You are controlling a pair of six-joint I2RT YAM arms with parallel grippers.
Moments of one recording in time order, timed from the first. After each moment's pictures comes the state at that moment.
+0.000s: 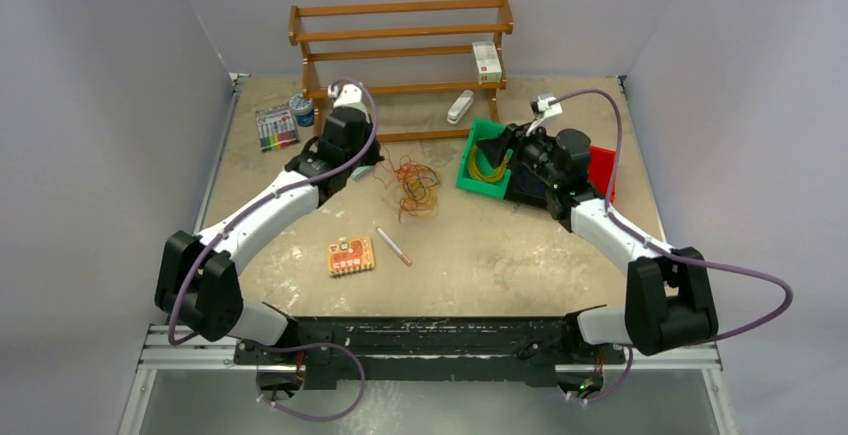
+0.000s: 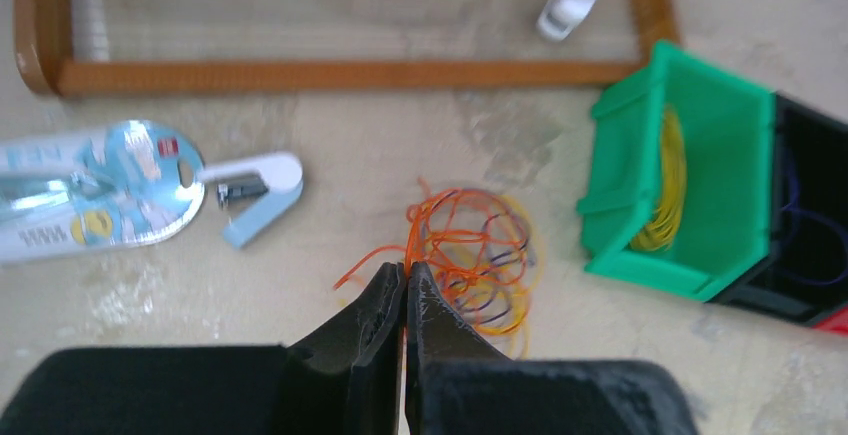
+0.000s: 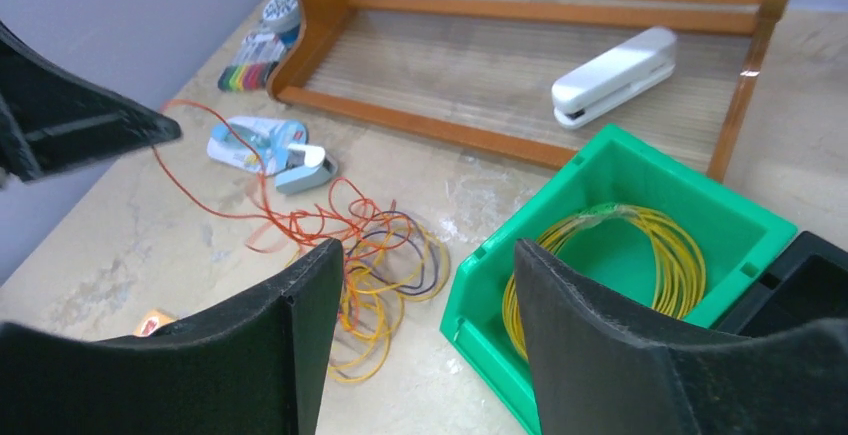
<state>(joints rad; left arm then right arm) -0.49 1.44 1.06 -0.16 -0.23 -0.49 0.23 1.36 0.77 0.44 -0.41 0.30</state>
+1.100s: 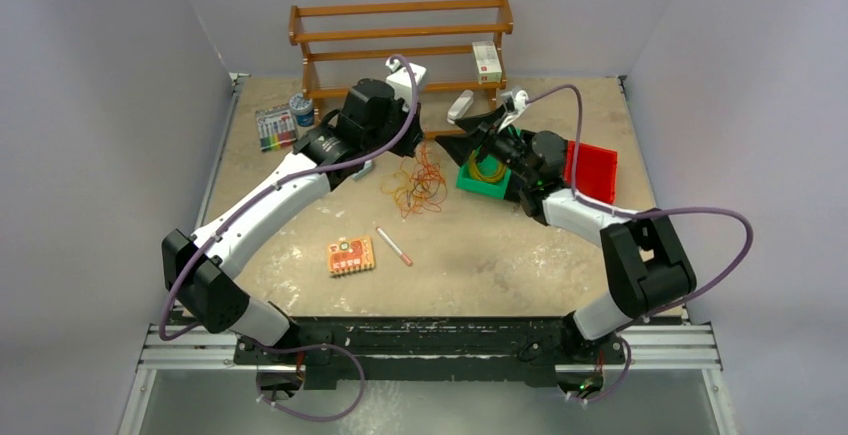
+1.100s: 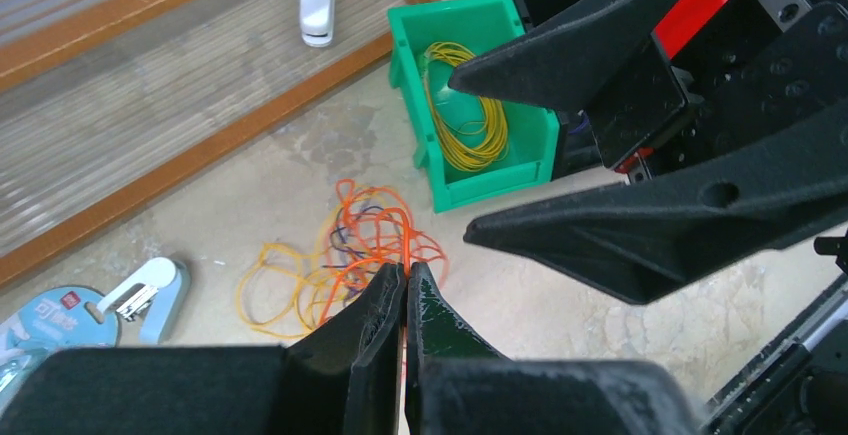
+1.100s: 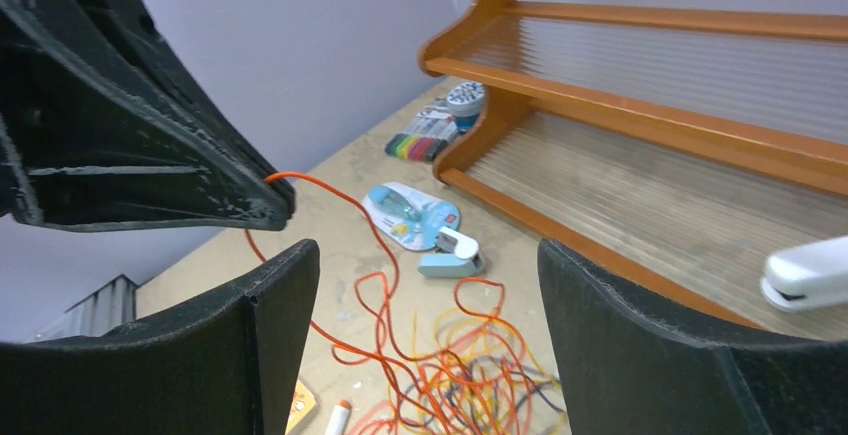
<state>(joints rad) -0.66 1.49 1.48 -0.44 0.00 -0.19 0.36 1.53 0.79 0.94 -0.52 0.47</state>
